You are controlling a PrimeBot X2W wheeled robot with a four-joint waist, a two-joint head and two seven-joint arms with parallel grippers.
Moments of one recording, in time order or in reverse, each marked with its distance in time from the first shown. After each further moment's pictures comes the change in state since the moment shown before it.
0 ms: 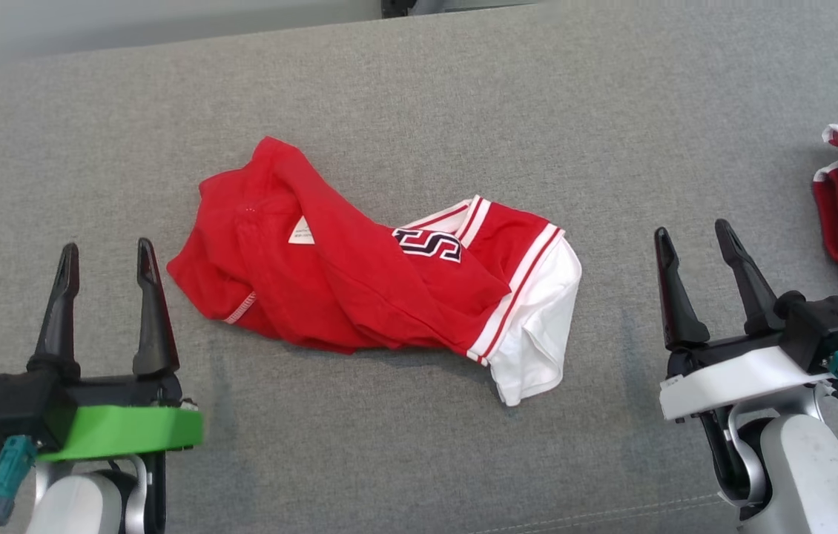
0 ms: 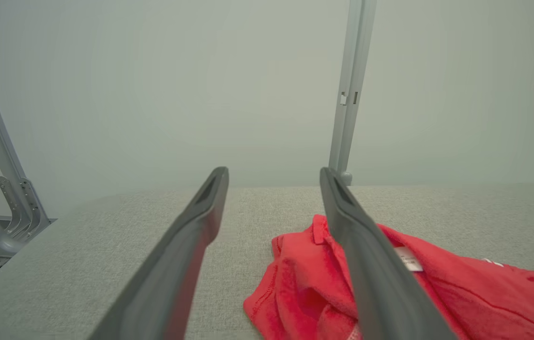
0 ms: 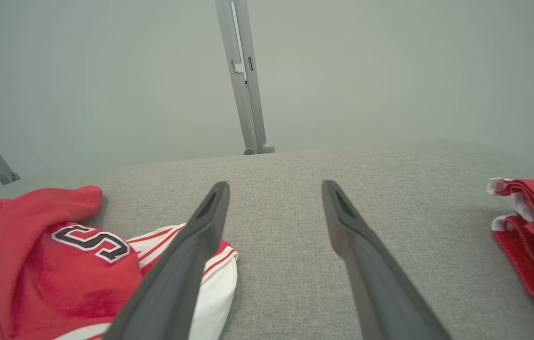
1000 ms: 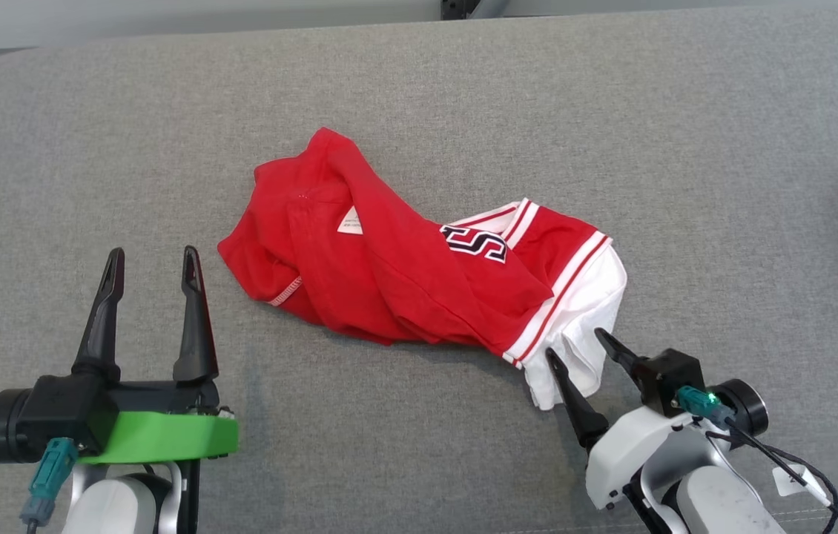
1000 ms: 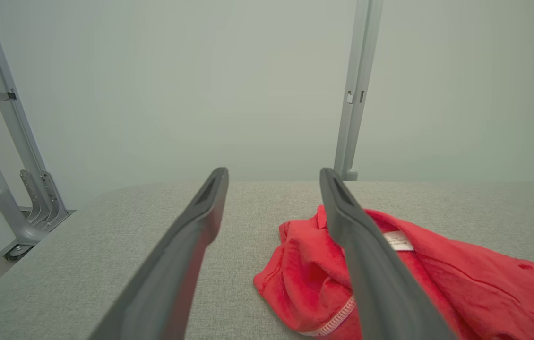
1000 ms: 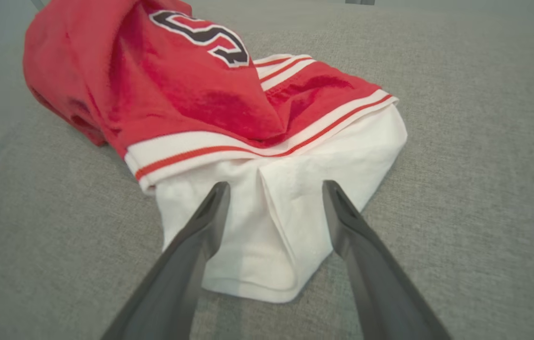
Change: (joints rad) left arm 0.032 -0.023 -0.067 -0.040 0.019 0.014 0.013; right arm 0.035 -0.020 0.231 0.180 -0.083 0.000 0.159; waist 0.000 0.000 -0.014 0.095
